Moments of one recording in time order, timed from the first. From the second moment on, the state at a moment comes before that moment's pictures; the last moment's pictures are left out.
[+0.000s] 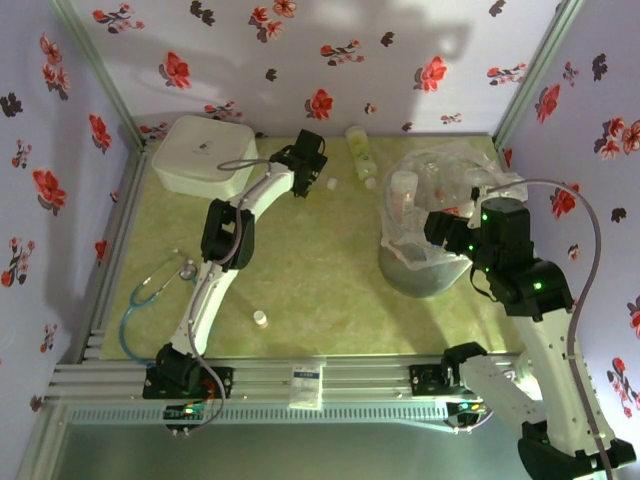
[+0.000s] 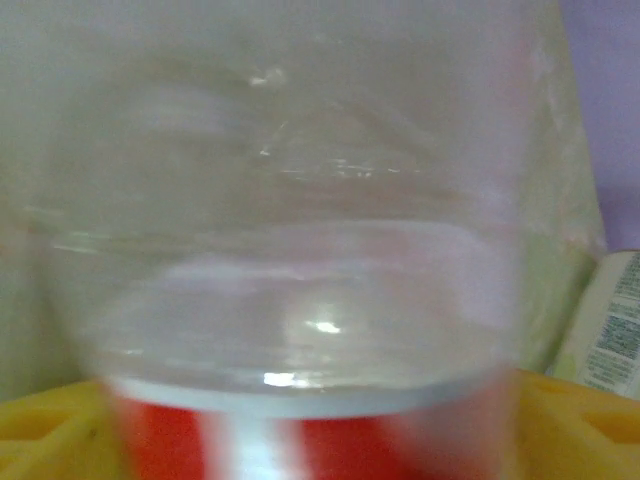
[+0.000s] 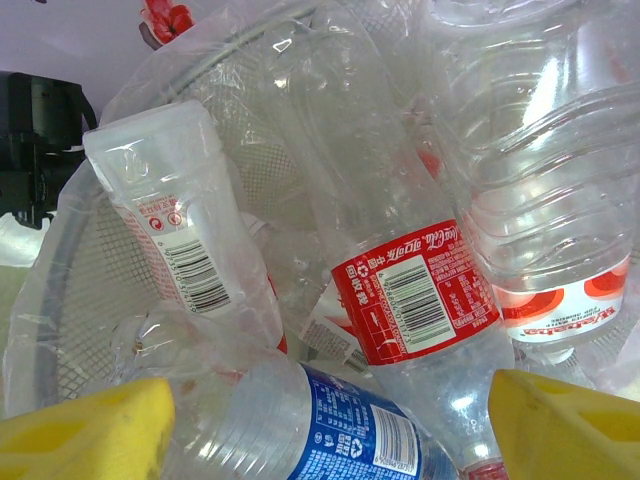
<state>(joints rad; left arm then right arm) -0.52 2.63 2.37 -0.64 -0.15 -1.44 0.27 0.80 1.17 -0.97 0.05 0.40</state>
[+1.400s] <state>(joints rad) -0.61 1.24 0.88 -0.13 0.34 -0.46 0.54 1.34 1.52 -0.59 -0.24 0.59</state>
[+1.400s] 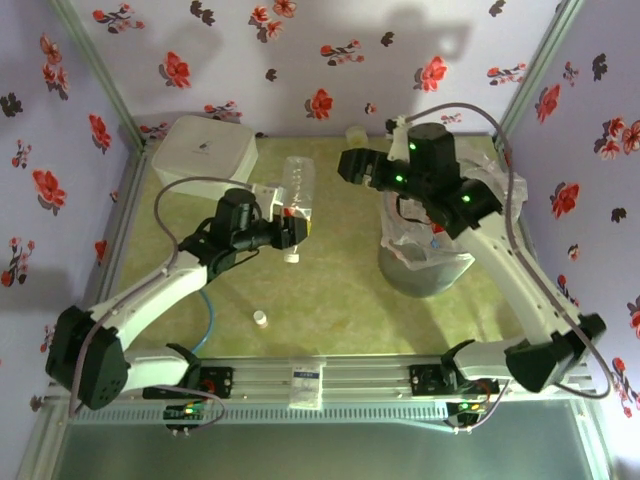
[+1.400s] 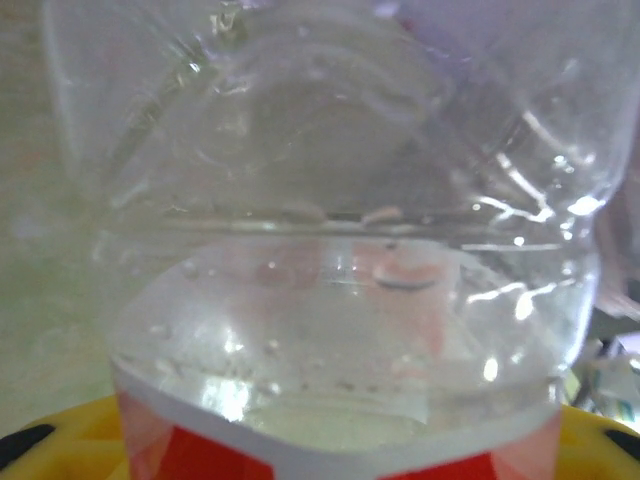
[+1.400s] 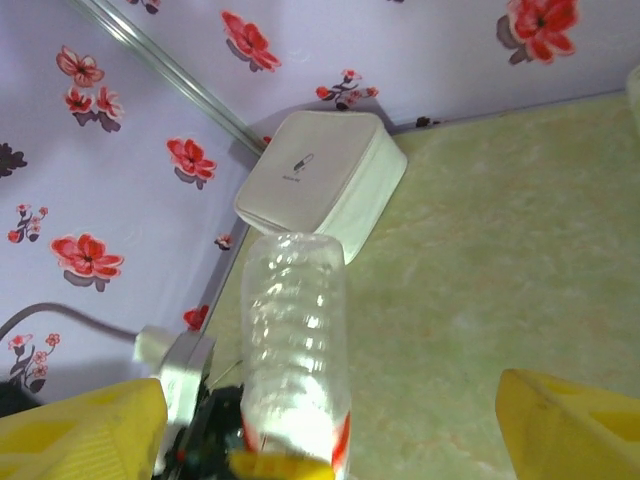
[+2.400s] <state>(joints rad) -0.72 1.26 0.90 -0.11 0.41 -0.38 0.64 1.51 1.52 -0.53 -0.25 0.62</state>
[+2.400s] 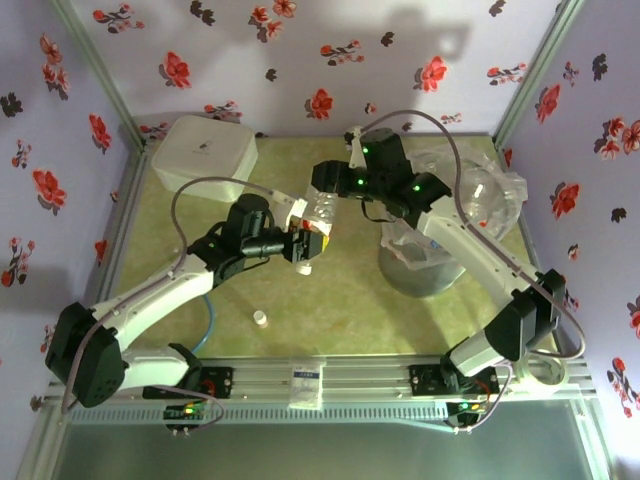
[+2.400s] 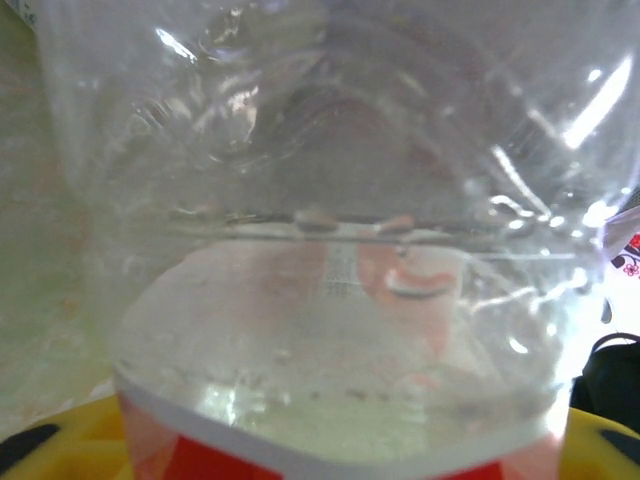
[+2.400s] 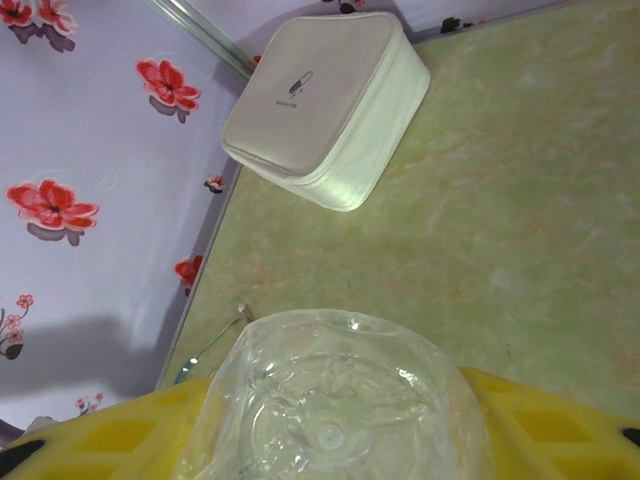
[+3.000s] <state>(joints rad) -0.68 1.09 0.79 -0.09 0.18 -0.40 0.26 1.25 1.97 -0.85 -0.07 0.32</state>
